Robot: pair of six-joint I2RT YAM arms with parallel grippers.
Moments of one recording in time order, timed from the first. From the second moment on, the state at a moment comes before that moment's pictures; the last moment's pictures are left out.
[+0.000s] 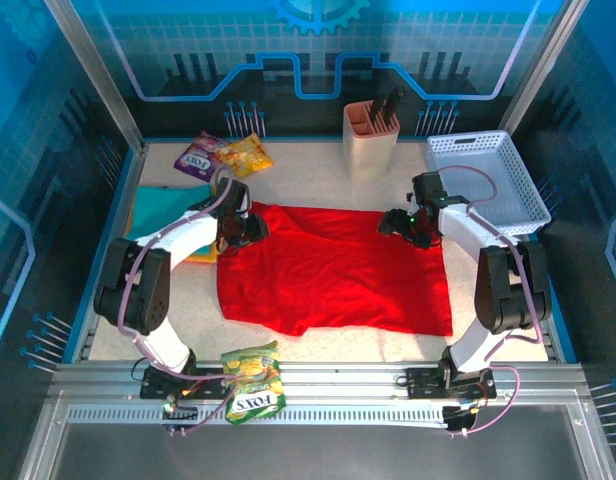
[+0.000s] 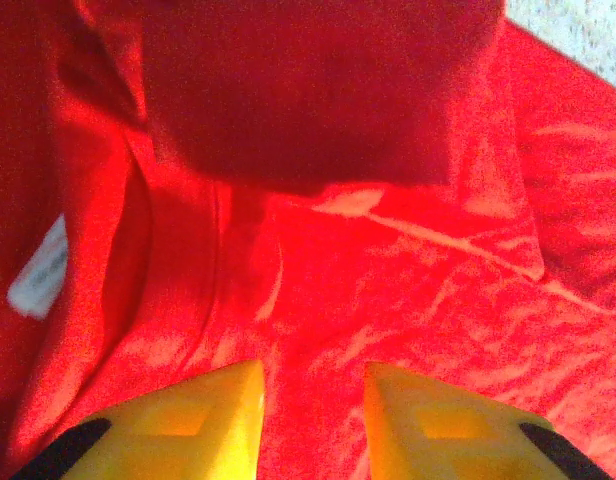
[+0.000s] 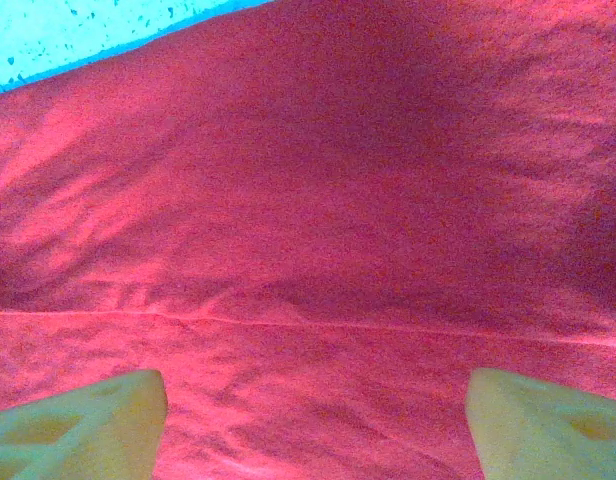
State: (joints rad) left arm -0.22 1.70 1.06 -0.42 0.23 -0.62; right arm 0.13 1.67 1.10 -0.62 -0.22 0.46
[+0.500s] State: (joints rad) left arm -0.20 1.83 1.09 -0.27 0.24 -0.66; right arm 0.14 1.68 1.10 -0.62 -0.23 0.46
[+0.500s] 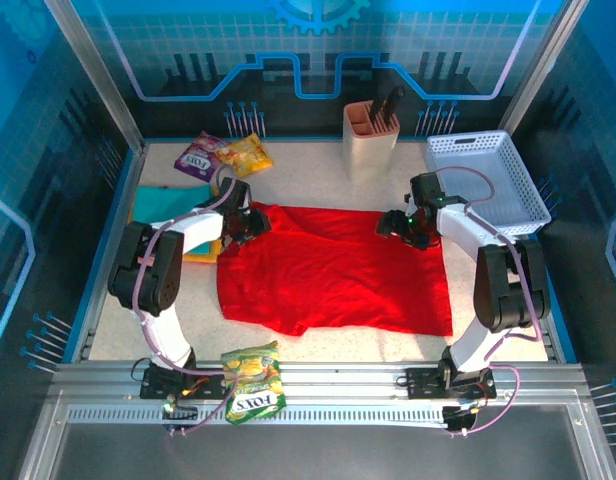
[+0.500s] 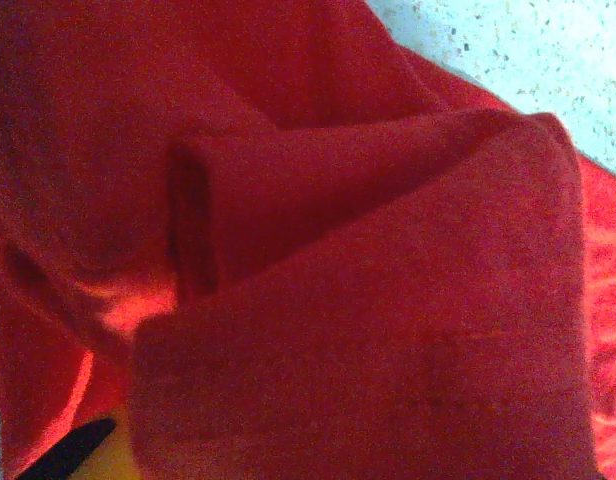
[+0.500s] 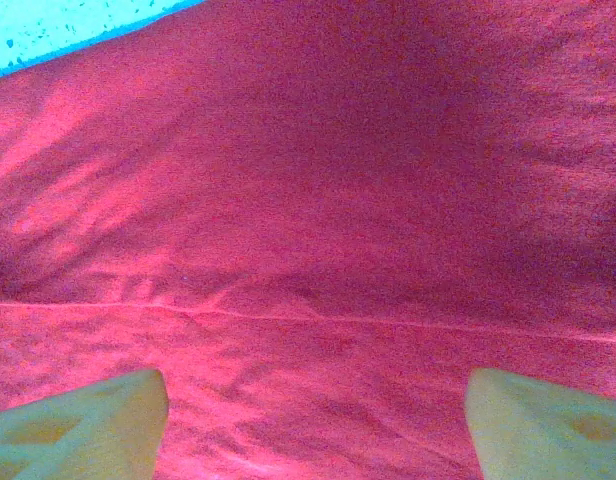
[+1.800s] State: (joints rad) left arm -0.19 1.90 1.14 -0.27 0.22 -0.69; right arm 0.14 1.68 1.10 -0.62 -0.24 0.46
